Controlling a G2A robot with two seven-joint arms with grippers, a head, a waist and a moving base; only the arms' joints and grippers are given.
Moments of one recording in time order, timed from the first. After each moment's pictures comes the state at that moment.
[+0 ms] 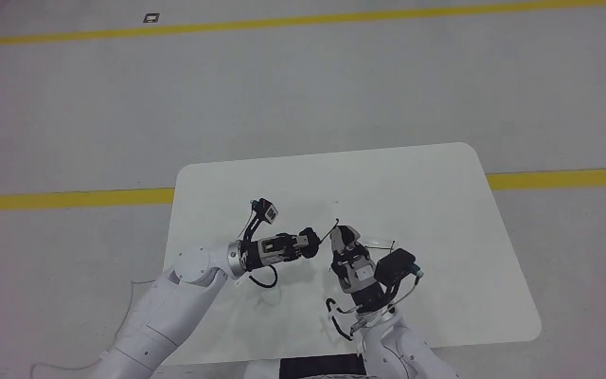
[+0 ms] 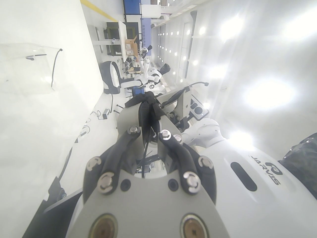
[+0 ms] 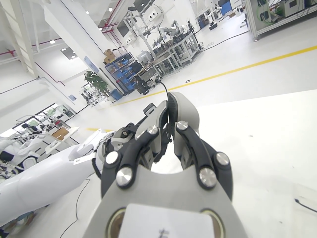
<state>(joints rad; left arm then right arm) 1.33 -1.07 -1.01 -1.49 -0.62 -0.34 -0.98 -1.92 -1.32 1.01 -1.99 -1.12 0.00 -0.39</state>
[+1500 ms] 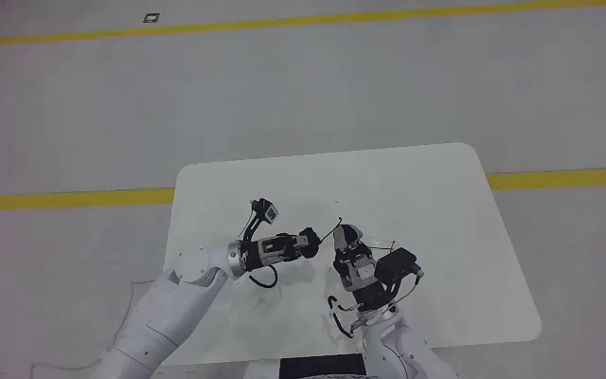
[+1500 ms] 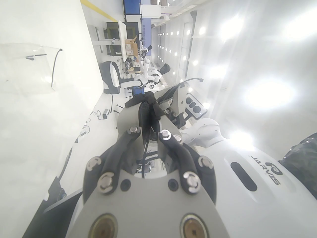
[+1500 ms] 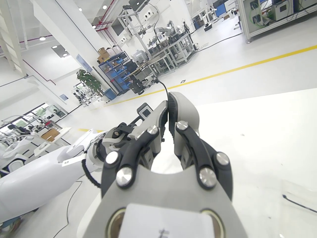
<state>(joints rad) 1.33 -1.07 -1.01 -1.49 -0.62 -0.34 -0.98 -1.91 -1.32 1.01 -1.98 -1.13 0.03 -0.40</state>
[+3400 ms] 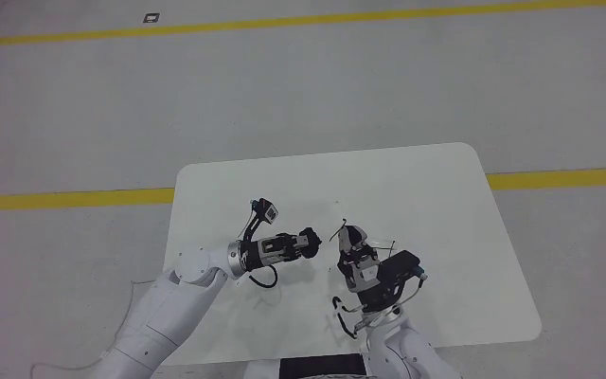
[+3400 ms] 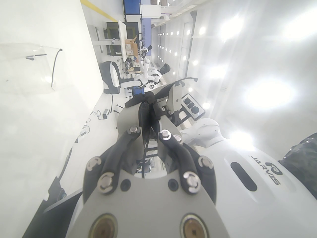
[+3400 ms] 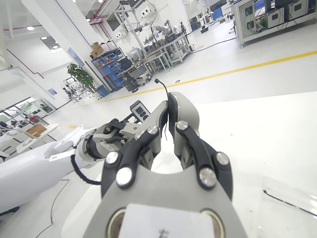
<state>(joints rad) 1.33 -1.07 -1.01 -1.49 -0.62 -0.34 -0.98 -1.94 -1.30 1.03 -2.00 -1.15 0.04 -0.41</state>
